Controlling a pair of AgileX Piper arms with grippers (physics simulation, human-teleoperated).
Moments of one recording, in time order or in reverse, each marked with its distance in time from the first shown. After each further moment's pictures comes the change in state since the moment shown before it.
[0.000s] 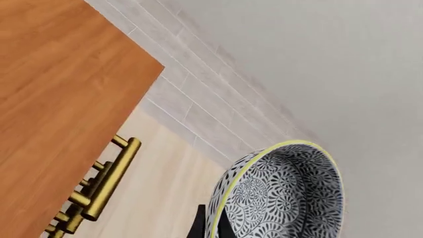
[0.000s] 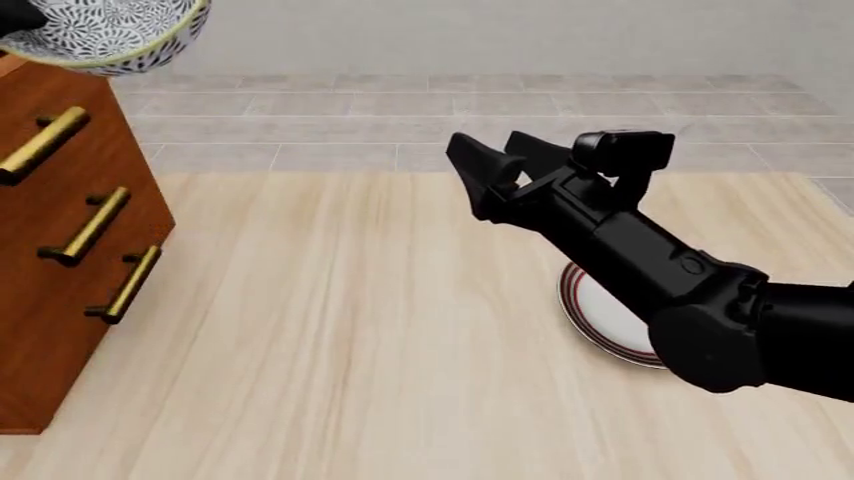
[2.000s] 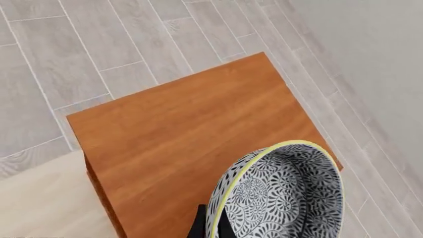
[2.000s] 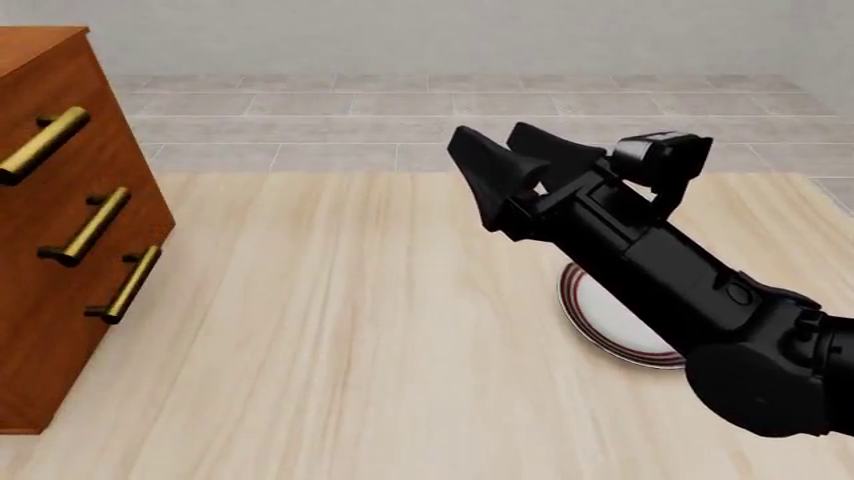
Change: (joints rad) left arm 0.665 0.136 -0.233 0.324 0.227; right arm 0.073 -0.127 0.065 -0.036 0.010
